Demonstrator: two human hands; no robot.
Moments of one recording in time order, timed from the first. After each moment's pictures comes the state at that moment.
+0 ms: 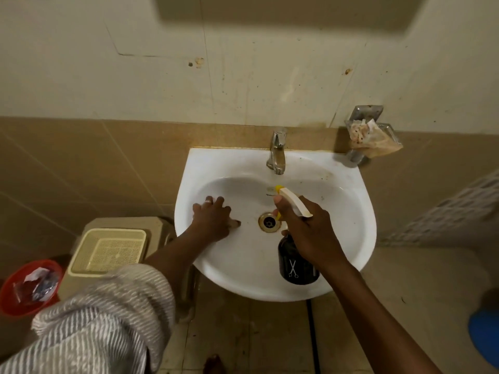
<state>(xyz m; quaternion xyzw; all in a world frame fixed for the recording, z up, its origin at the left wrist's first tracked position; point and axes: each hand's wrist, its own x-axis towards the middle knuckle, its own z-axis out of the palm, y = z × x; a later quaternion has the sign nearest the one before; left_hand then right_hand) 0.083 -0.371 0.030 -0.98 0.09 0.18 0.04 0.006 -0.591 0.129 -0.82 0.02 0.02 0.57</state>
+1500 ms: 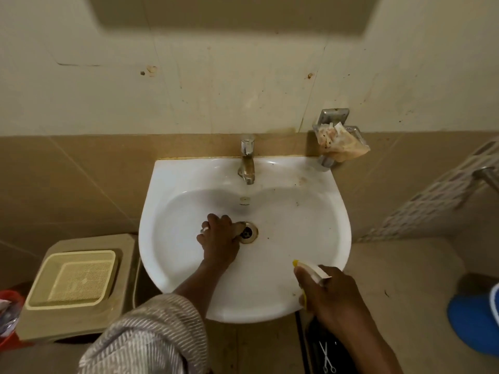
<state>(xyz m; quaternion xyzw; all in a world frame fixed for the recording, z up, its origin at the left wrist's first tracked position) 0.082 -0.459 -0.036 -0.97 -0.08 0.05 -0.22 -0.060 -0.662 0.118 -0.85 0.24 0.11 0.46</state>
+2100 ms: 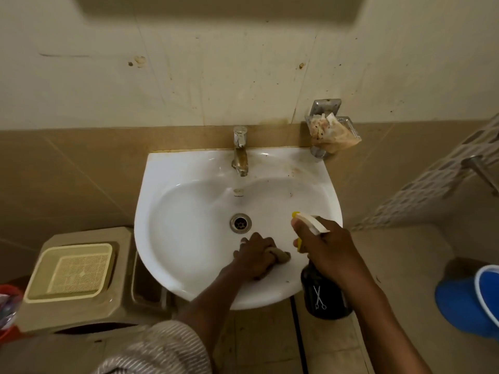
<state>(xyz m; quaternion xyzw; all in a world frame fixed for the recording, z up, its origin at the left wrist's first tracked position) 0.039 -0.521 -0.019 -0.90 0.15 0.27 -0.29 -0.018 -0.670 0.151 -0.84 0.21 0.08 0.50</state>
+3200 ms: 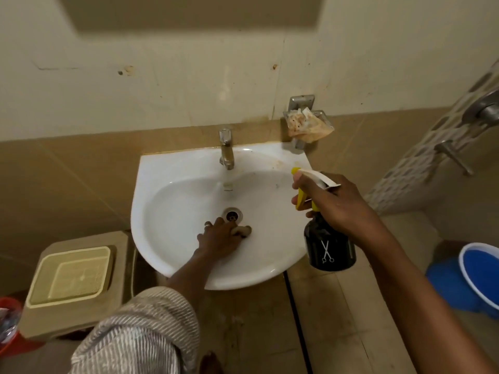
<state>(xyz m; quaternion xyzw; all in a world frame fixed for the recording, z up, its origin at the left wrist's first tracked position) 0.044 -0.467 -0.012 -0.95 0.05 0.23 -0.21 -0.015 -0.703 0.201 -0.83 0.13 0.05 0.54</state>
